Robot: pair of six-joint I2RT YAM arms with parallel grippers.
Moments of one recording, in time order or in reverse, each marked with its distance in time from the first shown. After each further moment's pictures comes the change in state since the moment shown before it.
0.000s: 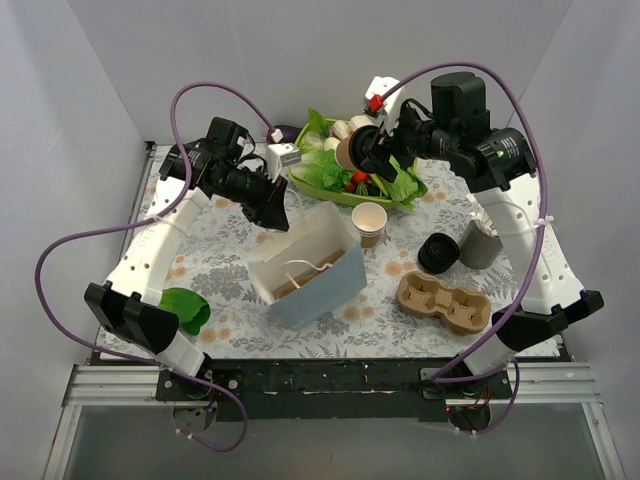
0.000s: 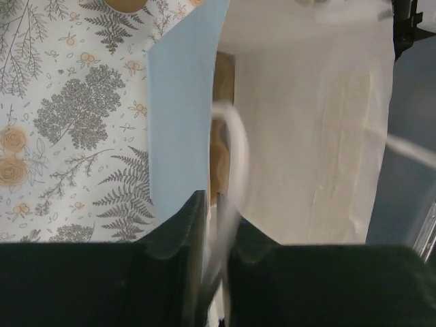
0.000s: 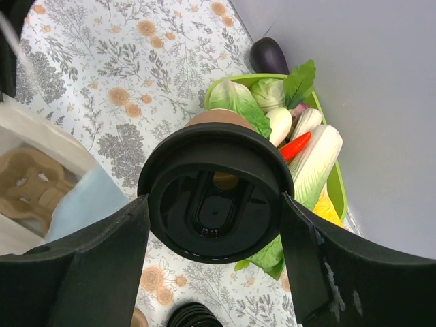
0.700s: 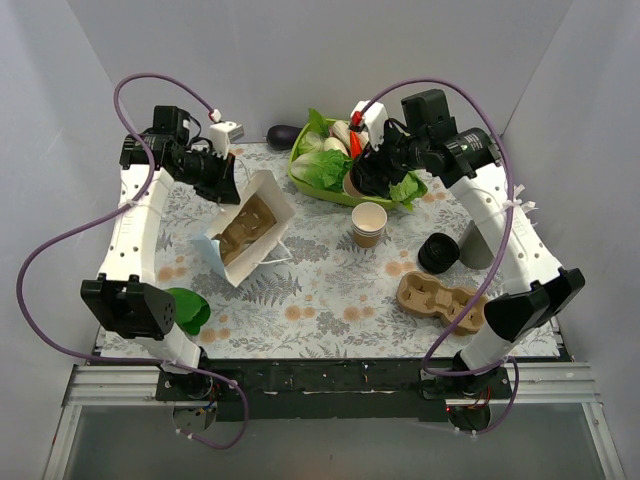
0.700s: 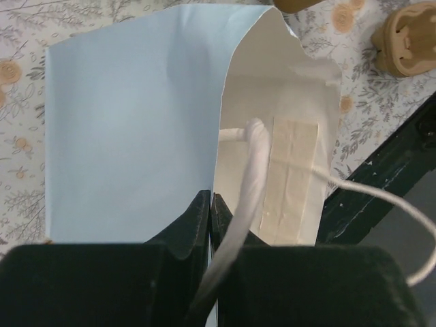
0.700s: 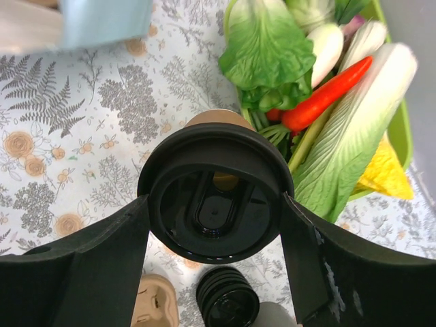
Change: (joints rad) left arm 0.331 0.065 0.046 0.004 -0.116 0.050; right arm 0.000 0.064 -0.154 -0.036 0.077 0.051
